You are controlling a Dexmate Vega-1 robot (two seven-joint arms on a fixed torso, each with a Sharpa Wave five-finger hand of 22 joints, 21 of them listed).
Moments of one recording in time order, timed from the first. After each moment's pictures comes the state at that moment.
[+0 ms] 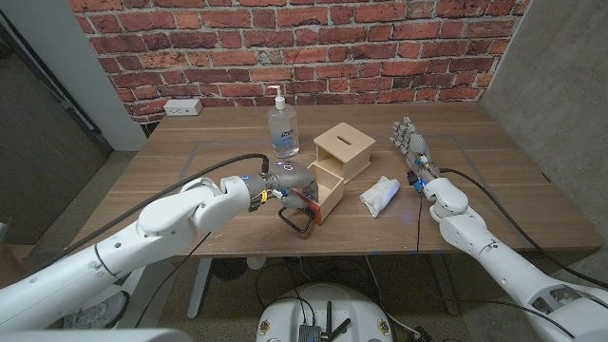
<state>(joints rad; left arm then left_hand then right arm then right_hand) 1.03 0.99 0.49 -2.26 0.77 0.02 -0.28 1.13 0.05 0.43 -0.18 0.17 1.06 -0.06 0.24 0.19 1.08 -0.15 0.24 0.19 1.05 -0.16 0.22 0.17 0.40 -0.05 0.19 0.16 -0.84 -0.49 -0.39 -1.20 0.55 0.43 0.00 0.02 0.08 0.33 0.10 0.25 0.10 -0.01 0.19 0.17 0.13 -0.02 0.18 0.18 0.00 -0.03 0.20 0.25 0.21 -0.04 0.18 0.16</state>
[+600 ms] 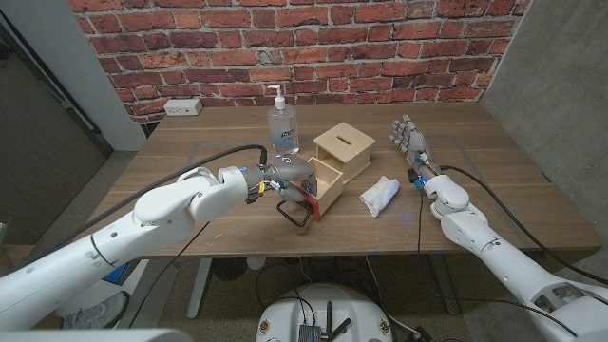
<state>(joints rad) 0.99 1.01 0.48 -2.26 0.74 -0.01 -0.31 1.13 0.04 0.43 -0.18 0.18 1.06 -0.06 0.23 0.19 1.08 -0.15 0.23 0.19 1.05 -0.16 0.21 0.17 0.40 -0.05 0.19 0.16 -0.83 -0.50 -0.39 -1.23 0.55 0.39 0.00 0.02 0.08 0.33 0.10 0.25 0.10 -0.01 0.19 0.17 0.13 -0.02 0.18 0.18 0.00 -0.03 0.20 0.25 0.21 -0.04 0.18 0.16</state>
